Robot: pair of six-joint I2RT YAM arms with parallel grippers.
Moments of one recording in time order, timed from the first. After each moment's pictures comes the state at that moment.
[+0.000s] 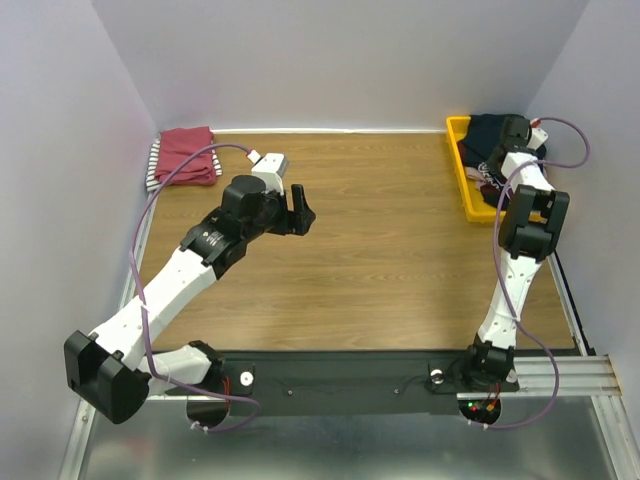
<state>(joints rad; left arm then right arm) -0.58 1.13 1.04 -0.34 0.03 -0.37 -0.25 2.38 2.01 -0.39 0.36 0.53</state>
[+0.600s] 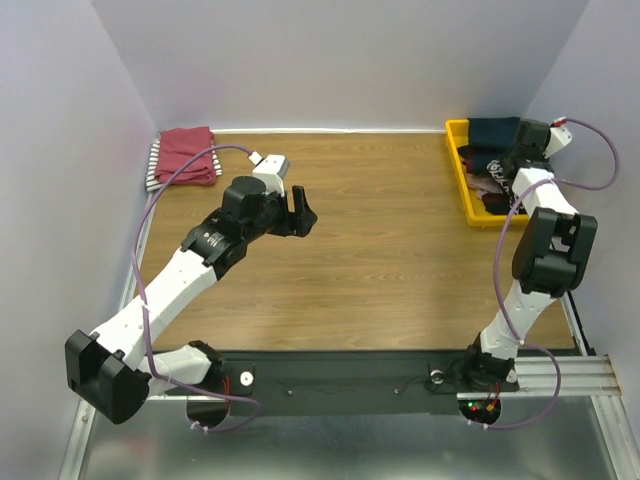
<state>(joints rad) -0.58 1.13 1.02 -0.32 0.06 -0.38 -0.25 1.93 1.51 -0.13 0.36 0.61</state>
